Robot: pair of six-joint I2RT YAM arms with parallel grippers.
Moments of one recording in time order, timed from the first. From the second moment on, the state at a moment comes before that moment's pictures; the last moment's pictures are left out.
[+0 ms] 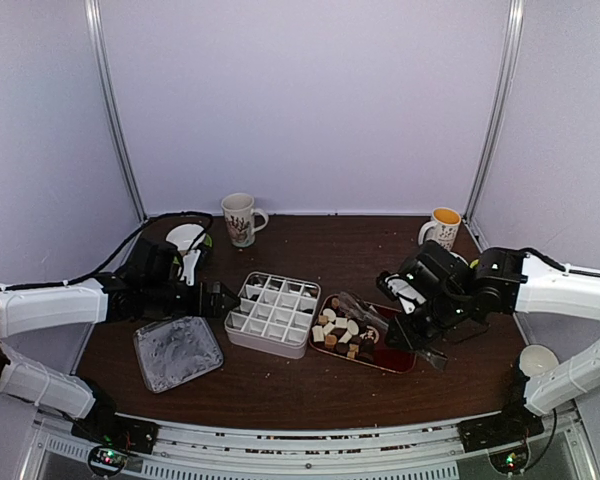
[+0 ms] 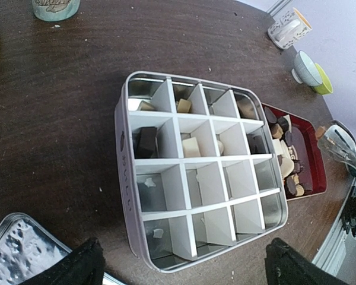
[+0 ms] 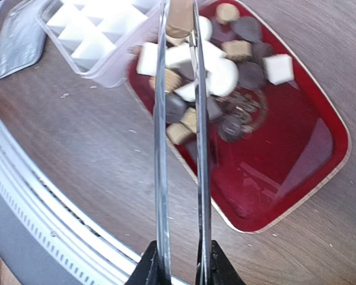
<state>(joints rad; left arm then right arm) -0.57 1.24 0.65 -0.08 0.27 -0.42 0.97 1.22 0.98 -0.84 0.03 0.47</state>
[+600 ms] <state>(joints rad) -0.57 1.22 0.65 -0.08 0.26 -0.42 1.10 1.48 1.19 -0.81 0.02 0.38</state>
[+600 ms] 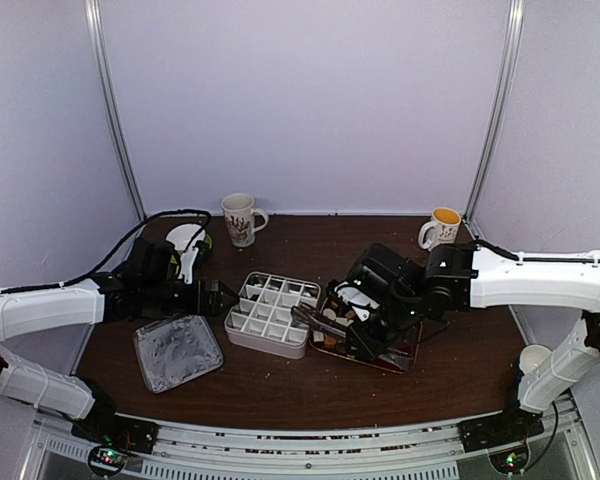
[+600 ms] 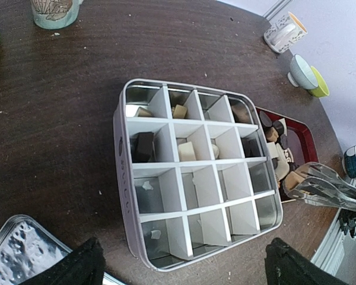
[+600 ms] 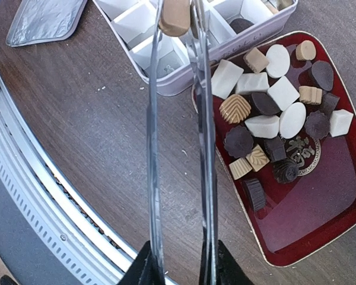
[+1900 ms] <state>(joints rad) -0.57 1.22 0.65 -0.08 0.27 -0.42 1.01 1.20 0.90 -0.89 0.19 0.51</state>
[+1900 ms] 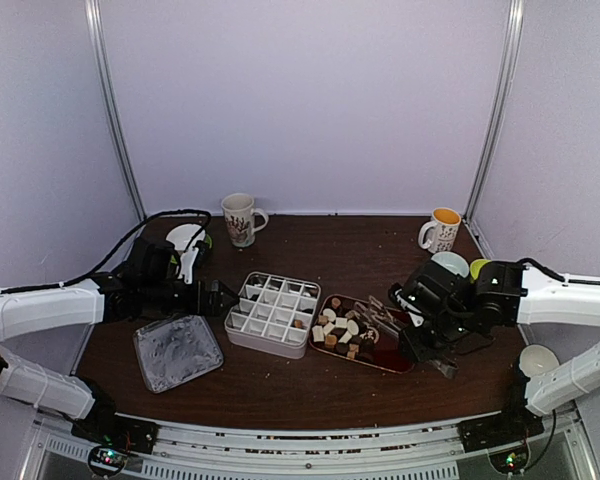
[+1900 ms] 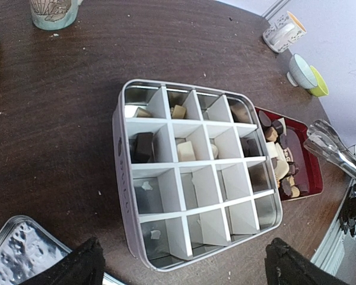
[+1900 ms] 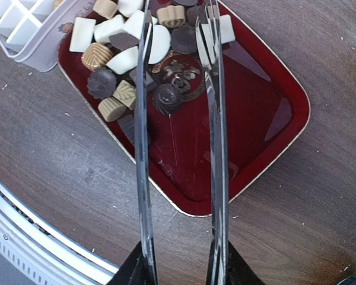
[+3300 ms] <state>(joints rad) -0.57 0.95 0.53 0.00 0.27 -0.40 0.97 1.23 0.81 -0.94 -0.03 0.52</state>
